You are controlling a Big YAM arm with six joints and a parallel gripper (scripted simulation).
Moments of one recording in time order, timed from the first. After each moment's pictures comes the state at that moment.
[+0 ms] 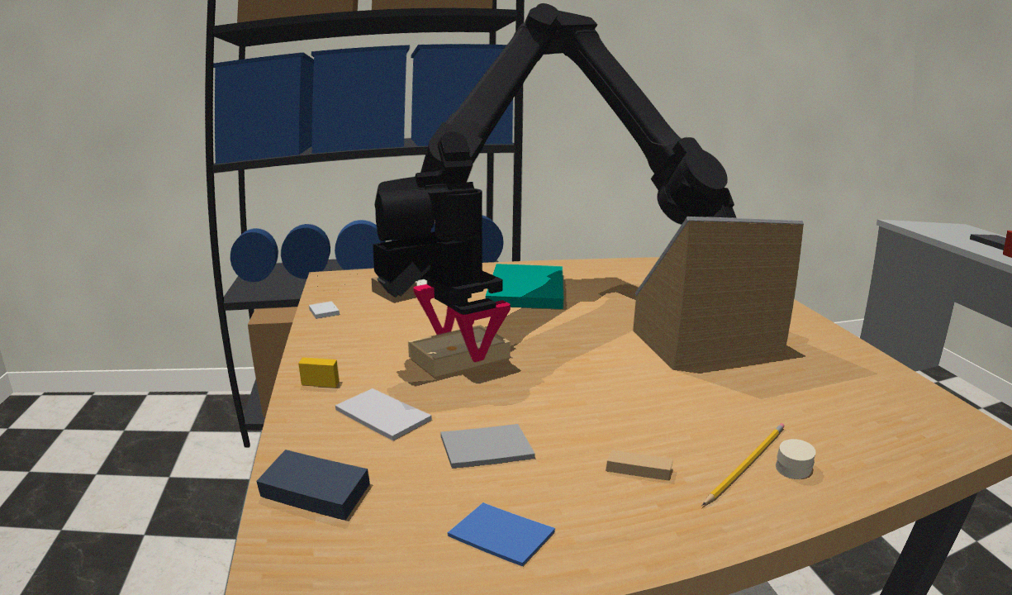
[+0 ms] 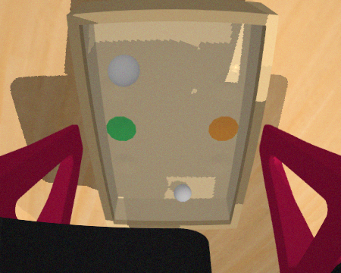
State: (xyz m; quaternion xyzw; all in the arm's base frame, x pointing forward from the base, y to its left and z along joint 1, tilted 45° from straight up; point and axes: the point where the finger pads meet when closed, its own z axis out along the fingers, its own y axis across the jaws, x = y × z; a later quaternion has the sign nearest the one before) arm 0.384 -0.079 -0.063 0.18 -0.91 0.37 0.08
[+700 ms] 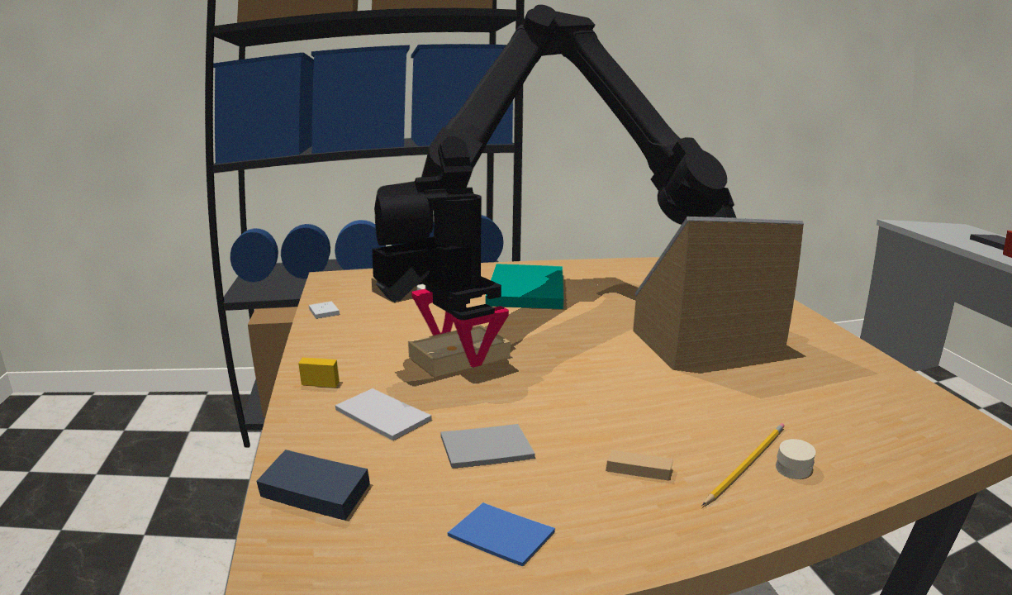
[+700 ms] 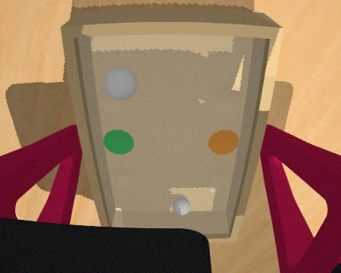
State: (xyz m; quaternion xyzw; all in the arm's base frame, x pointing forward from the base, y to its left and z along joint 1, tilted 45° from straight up) arm 0.386 -0.083 -0.068 0.18 -0.91 0.37 0.08
